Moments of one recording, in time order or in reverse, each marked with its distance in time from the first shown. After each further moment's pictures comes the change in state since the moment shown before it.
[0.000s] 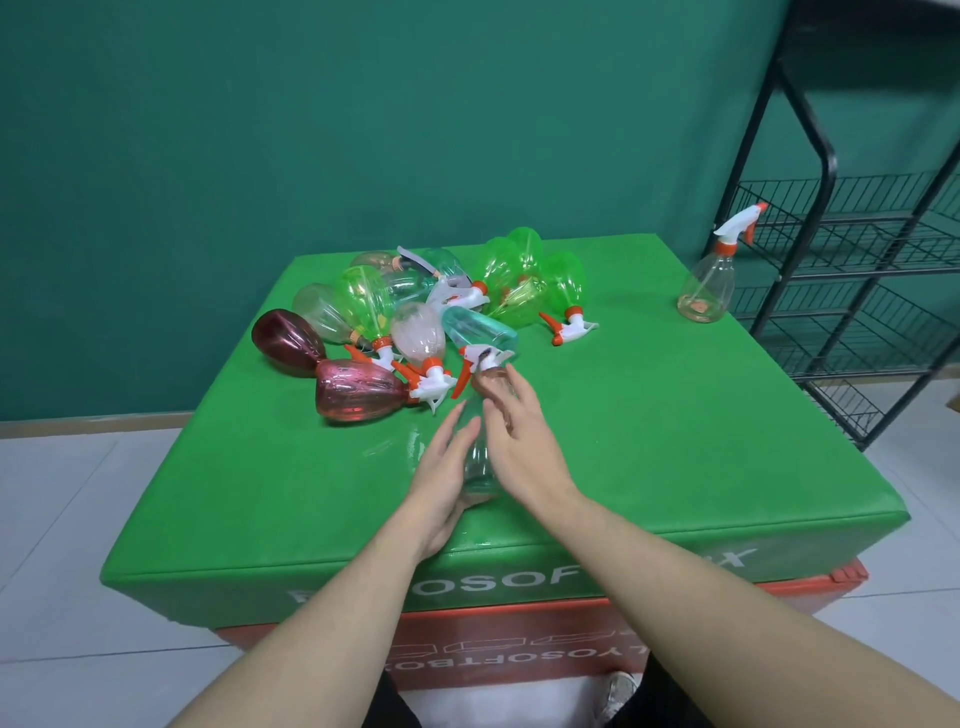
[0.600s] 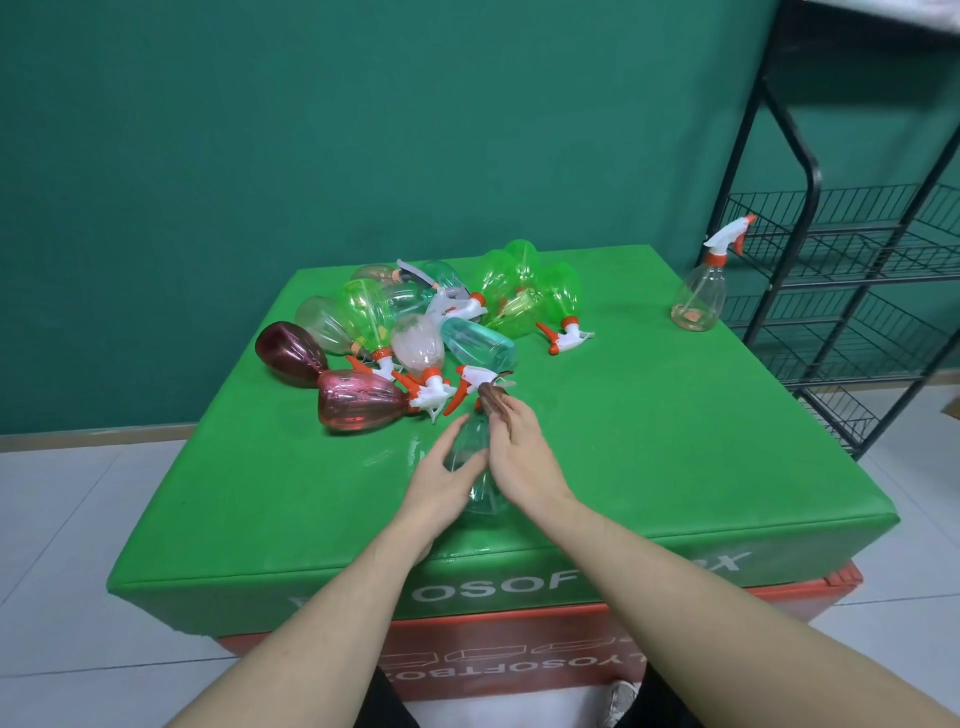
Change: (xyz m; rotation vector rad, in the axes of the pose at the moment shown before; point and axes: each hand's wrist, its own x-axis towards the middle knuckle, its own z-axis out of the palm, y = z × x) left_hand -0.015 0.012 -0.008 0.544 0.038 0.168; right_hand -0.002 -0.003 0.000 0.005 -0.039 0.159
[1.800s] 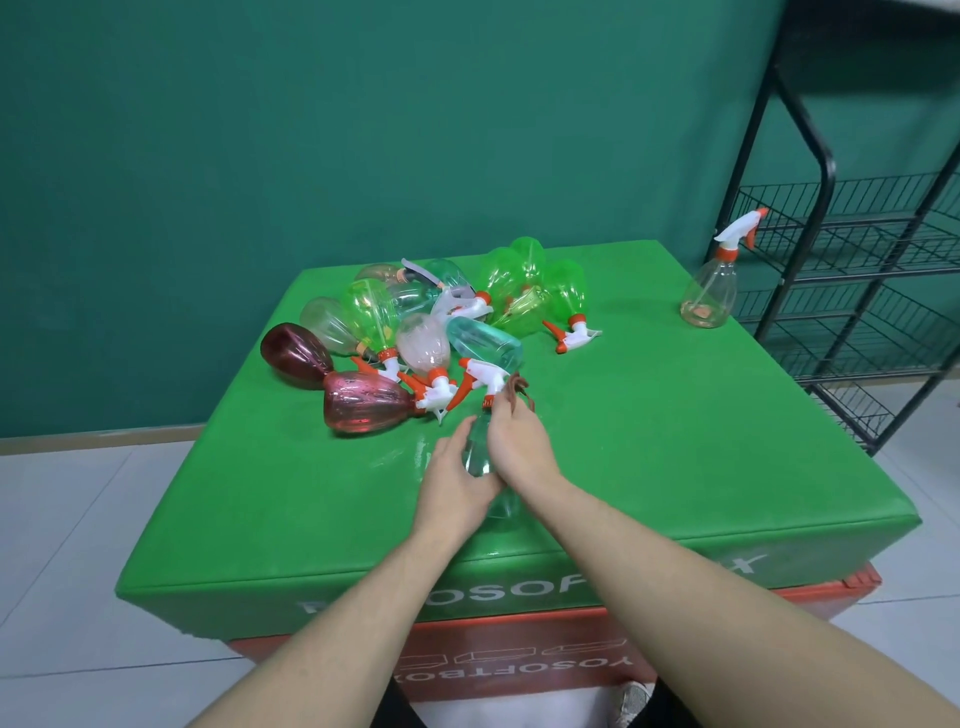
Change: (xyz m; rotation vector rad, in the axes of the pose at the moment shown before) left_hand 0.001 0.005 0.009 0.250 0.107 0.075; right_hand 0.017 -0.030 0.005 0.126 0.063 0.261
